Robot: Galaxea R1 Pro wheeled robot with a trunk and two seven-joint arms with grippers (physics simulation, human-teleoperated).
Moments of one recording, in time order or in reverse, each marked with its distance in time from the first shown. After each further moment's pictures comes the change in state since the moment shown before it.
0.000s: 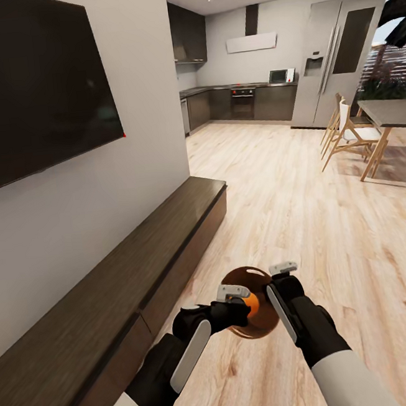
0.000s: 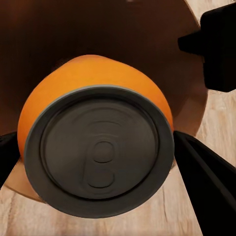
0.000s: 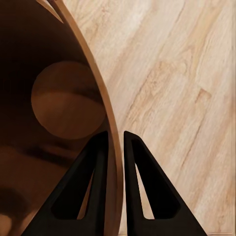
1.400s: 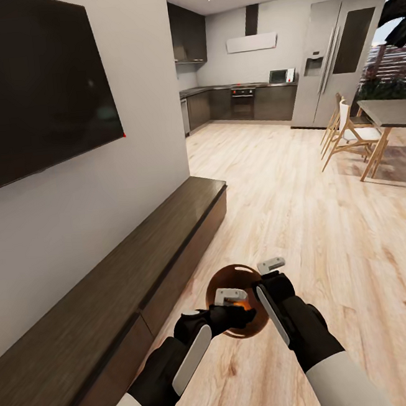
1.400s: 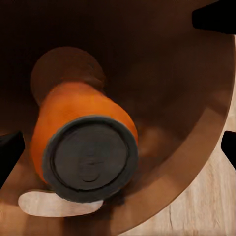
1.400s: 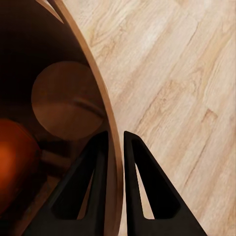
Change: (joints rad) left arm 0.000 0.000 -0.005 0.078 -0.004 -0.090 -0.002; right arm 0.004 0.018 0.094 -0.059 -0.006 0.027 0.007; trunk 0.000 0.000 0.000
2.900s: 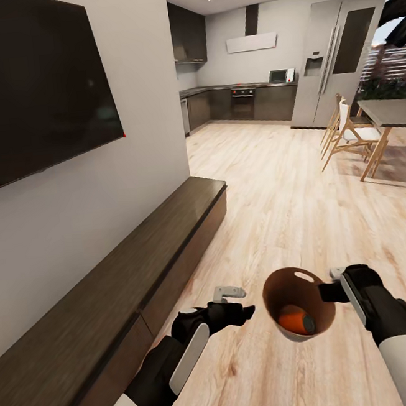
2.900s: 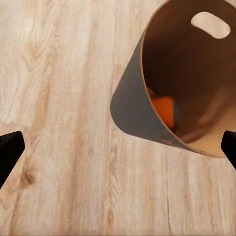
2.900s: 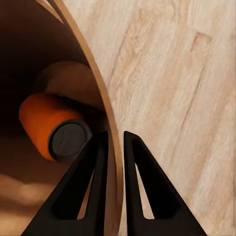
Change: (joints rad) left arm 0.004 0.010 0.007 -0.041 0.005 0.011 0.000; right arm -0.047 -0.327 -0.360 0.185 0.023 0.011 0.413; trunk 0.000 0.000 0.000
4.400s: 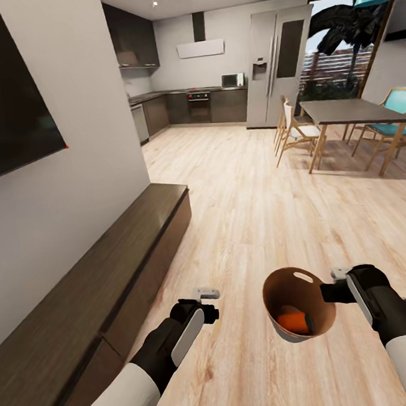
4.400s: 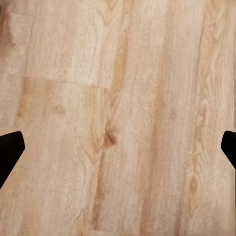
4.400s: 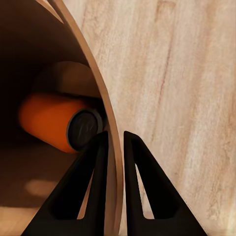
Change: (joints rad) left arm -0.136 -0.007 0.019 0.261 0.014 0.101 0.395; right arm 0.001 -0.029 -0.004 0.009 0.005 -0.001 0.100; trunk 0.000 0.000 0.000
